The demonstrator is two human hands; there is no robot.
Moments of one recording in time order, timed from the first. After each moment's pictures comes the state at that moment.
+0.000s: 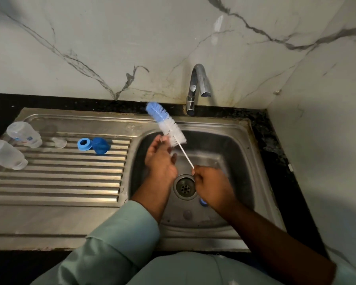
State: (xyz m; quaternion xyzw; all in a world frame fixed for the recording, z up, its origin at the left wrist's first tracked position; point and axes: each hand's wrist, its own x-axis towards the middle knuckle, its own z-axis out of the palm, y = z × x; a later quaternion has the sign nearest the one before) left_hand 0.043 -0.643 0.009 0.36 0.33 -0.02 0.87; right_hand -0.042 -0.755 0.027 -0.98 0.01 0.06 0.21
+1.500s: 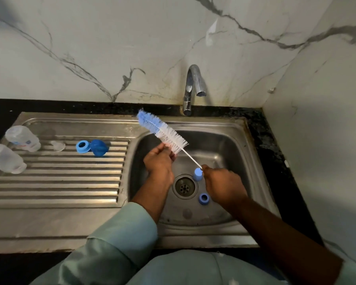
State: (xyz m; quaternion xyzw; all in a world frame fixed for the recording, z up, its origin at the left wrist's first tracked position) left_hand 0.035 -0.643 0.005 0.47 0.33 -0.02 0.82; right_hand -0.049 -0.784 0.023 -1.00 -0.03 0.07 0.03
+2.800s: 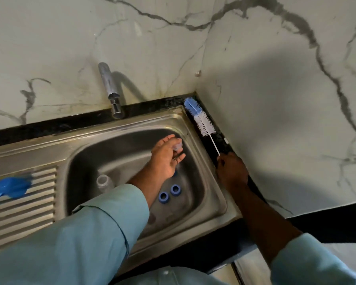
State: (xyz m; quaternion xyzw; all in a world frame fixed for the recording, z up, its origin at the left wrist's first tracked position) left_hand 0.030 -0.799 0.001 0.50 0.16 -0.34 0.78; right_hand -0.086 -0.952 -0.040 -0.93 0.34 -0.06 0.15
